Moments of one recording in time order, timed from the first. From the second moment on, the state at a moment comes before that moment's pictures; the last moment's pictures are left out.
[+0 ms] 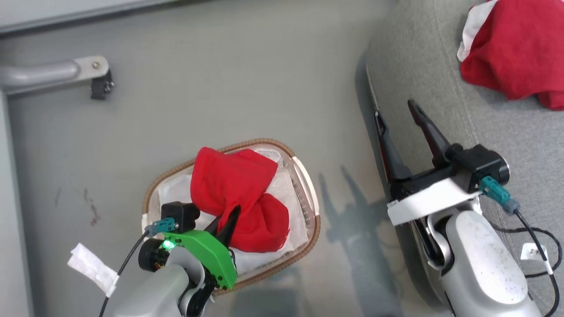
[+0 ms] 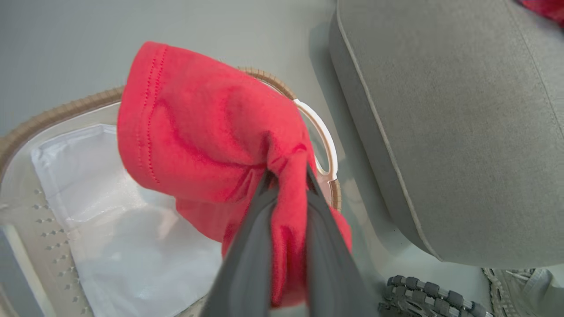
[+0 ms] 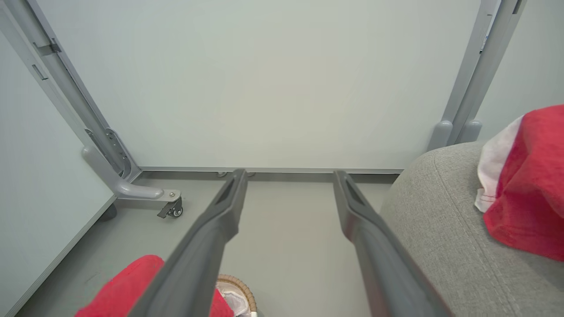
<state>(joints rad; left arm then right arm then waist) -0.56 0.25 -1.02 0.74 -1.09 -0.13 -0.26 -0.38 -0.05 0.17 0.18 0.19 0.13 -0.26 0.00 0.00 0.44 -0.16</state>
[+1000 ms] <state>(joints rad) -0.37 0.19 -0.50 0.34 -0.68 -0.13 -0.26 -0.13 -0.05 0.20 0.26 0.19 0.13 -0.26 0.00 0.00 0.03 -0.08</state>
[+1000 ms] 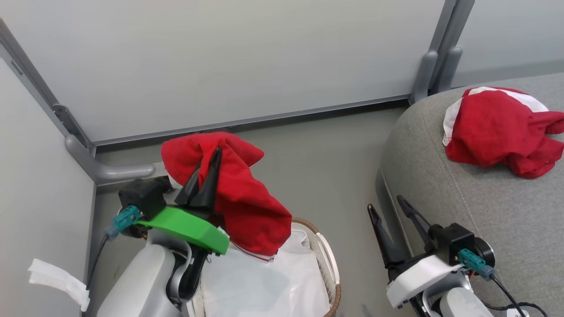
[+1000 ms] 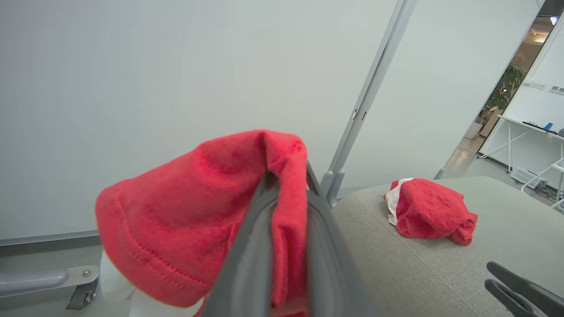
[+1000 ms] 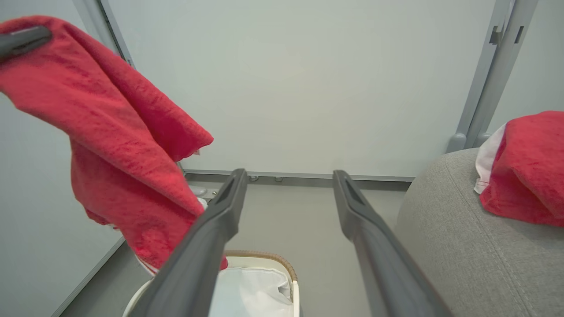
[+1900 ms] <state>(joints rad) -0.49 0.14 -0.73 0.32 -0.74 -0.13 -0.26 -0.42 -0.05 0.56 0.55 0.15 0.13 -0.26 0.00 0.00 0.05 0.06</state>
